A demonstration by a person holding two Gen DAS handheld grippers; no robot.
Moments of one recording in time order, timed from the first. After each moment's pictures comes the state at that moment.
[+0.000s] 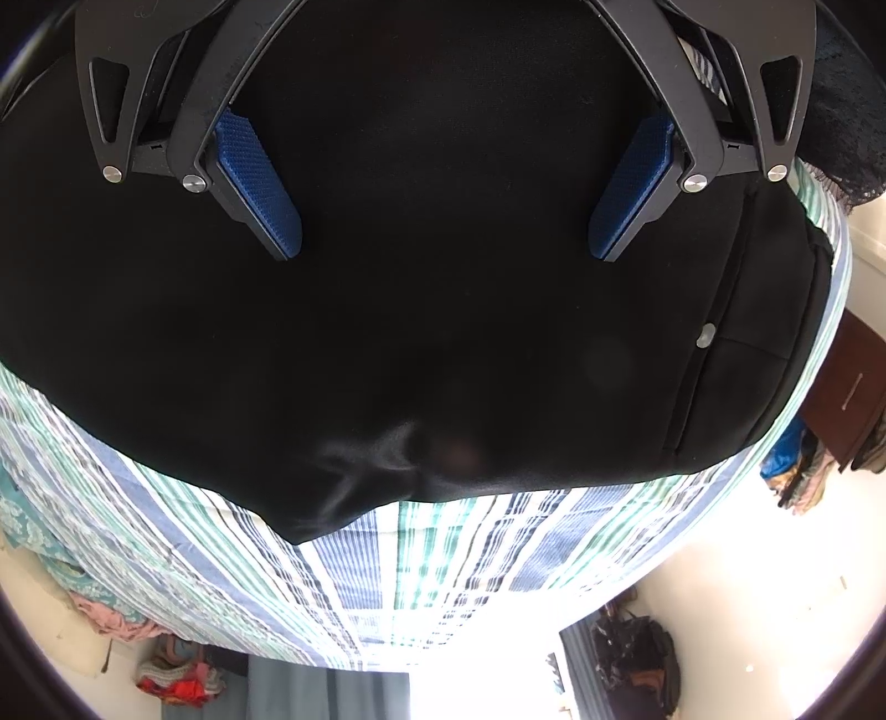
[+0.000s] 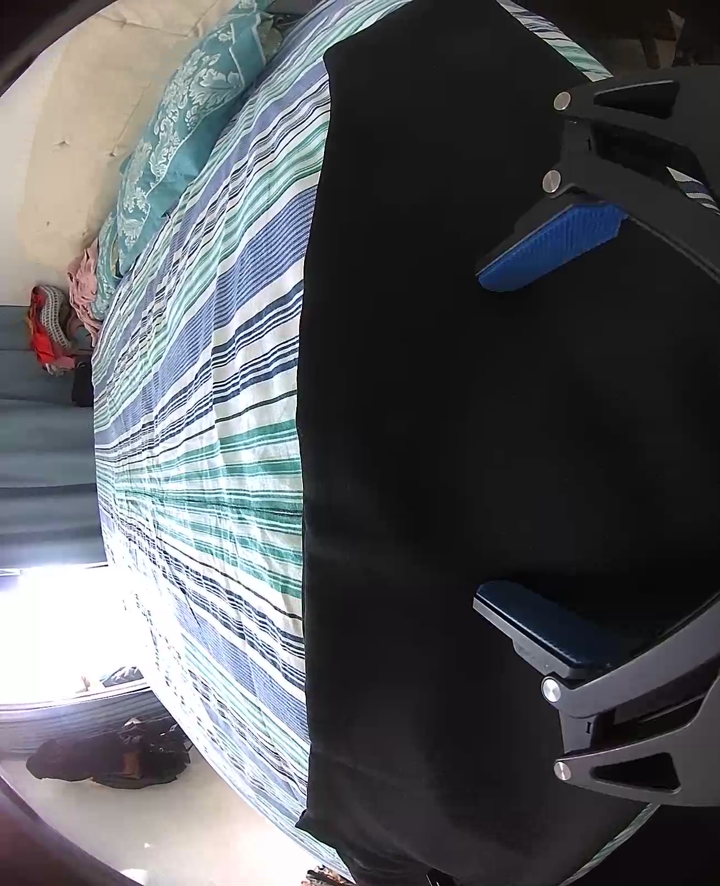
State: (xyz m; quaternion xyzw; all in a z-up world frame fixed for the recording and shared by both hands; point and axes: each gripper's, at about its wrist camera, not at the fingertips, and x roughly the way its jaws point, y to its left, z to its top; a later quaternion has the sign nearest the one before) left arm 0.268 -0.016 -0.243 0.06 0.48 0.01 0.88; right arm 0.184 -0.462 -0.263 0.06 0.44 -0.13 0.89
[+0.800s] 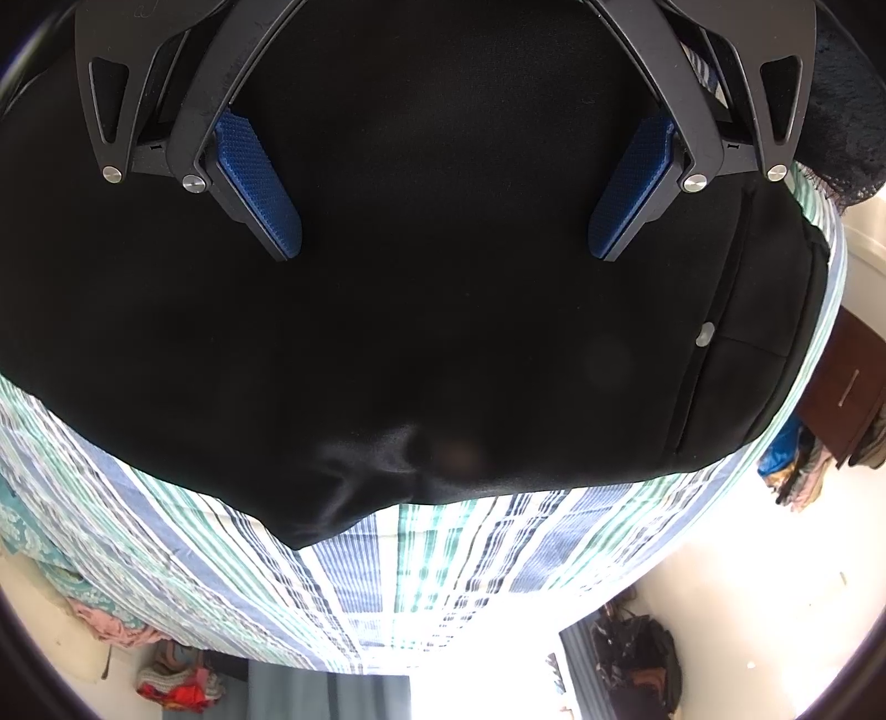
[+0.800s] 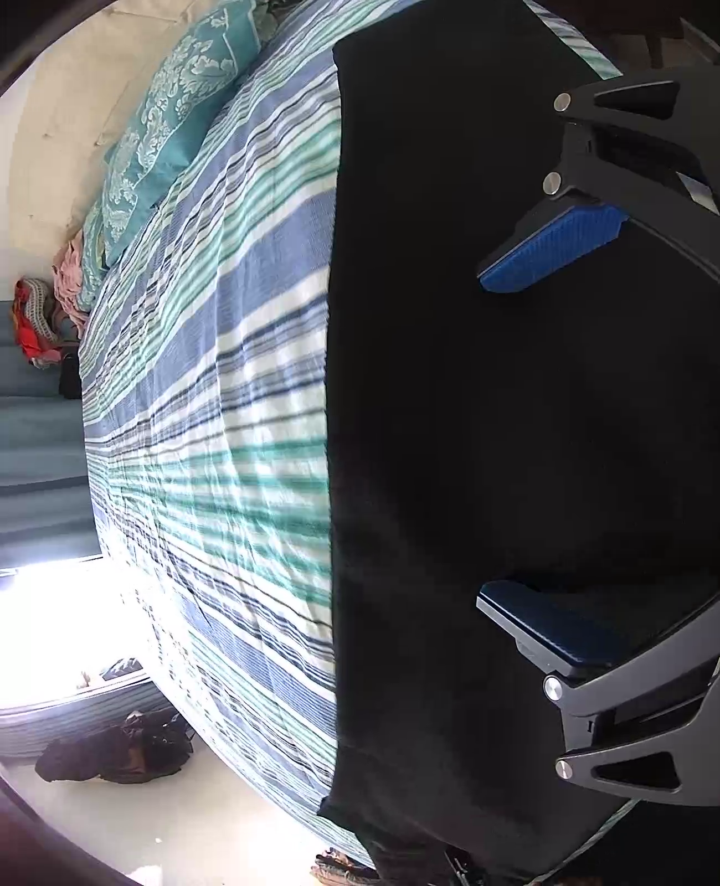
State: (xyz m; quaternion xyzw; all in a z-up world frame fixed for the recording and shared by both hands) left arm 0.268 -0.019 -0.244 0.07 0.48 0.02 0.88; right arm 0.191 -0.501 -0.243 0.09 0.46 -0.11 0.88
